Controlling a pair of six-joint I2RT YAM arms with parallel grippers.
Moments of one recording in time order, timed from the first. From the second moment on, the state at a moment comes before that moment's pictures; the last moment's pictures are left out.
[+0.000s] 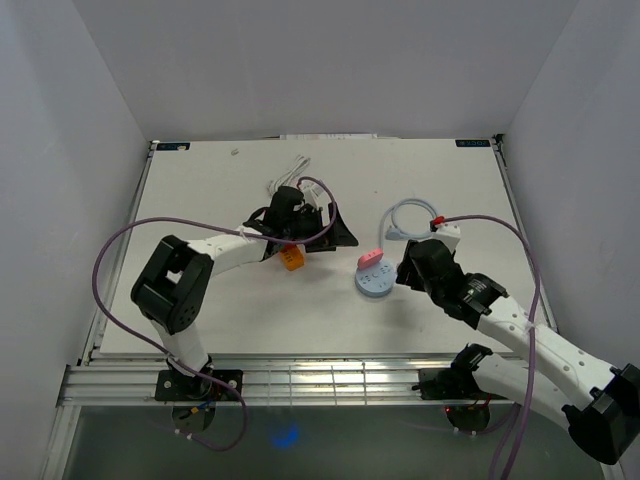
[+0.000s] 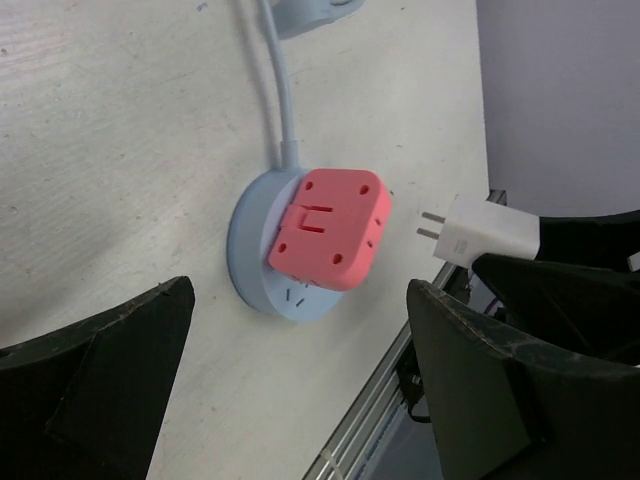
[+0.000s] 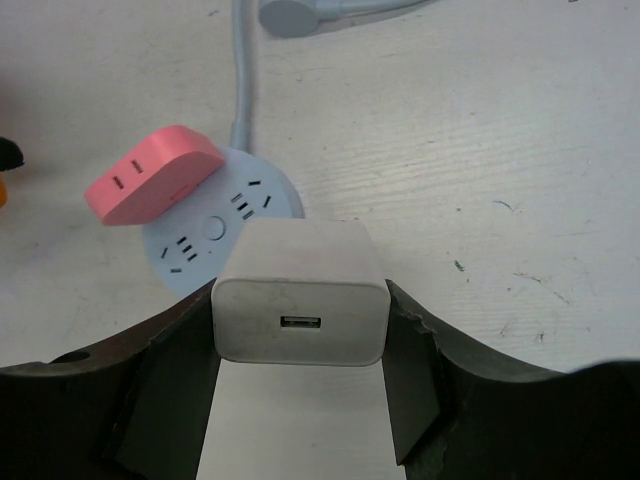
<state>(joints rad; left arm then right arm) -0.59 1.72 1.03 0.15 0.53 -0.73 0.73 0.85 0.65 -0.56 0.46 0.67</state>
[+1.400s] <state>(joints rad) -0.58 1.52 0.64 0.59 0.45 -0.63 0.60 1.48 0.97 -0.30 0.24 0.67</state>
